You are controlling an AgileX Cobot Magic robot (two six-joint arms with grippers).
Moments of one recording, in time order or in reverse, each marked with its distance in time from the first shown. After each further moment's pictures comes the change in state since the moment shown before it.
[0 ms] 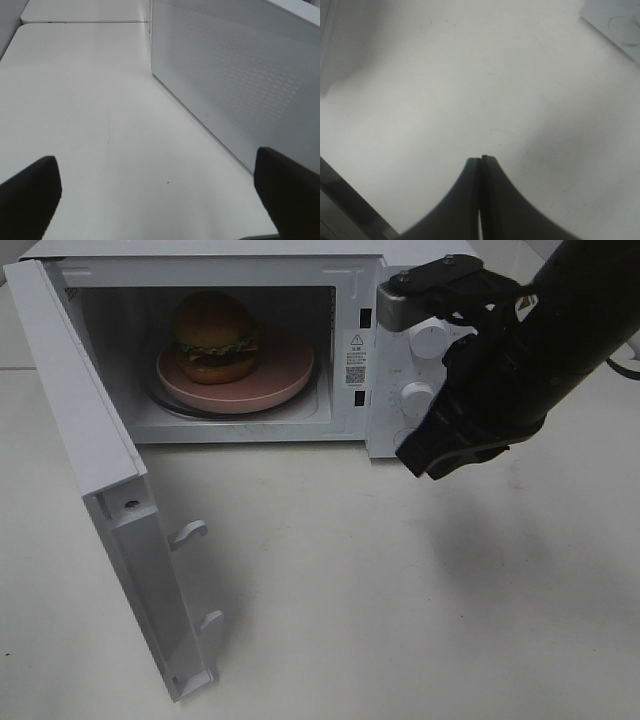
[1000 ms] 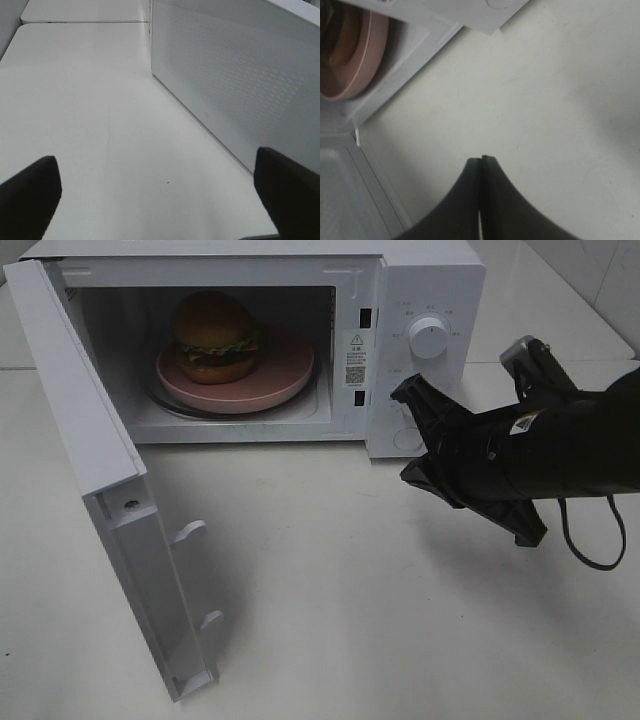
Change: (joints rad) left arm 0.000 0.000 0.000 0.000 0.000 0.000; right arm 0.000 0.030 0.422 0.442 -0.882 0.857
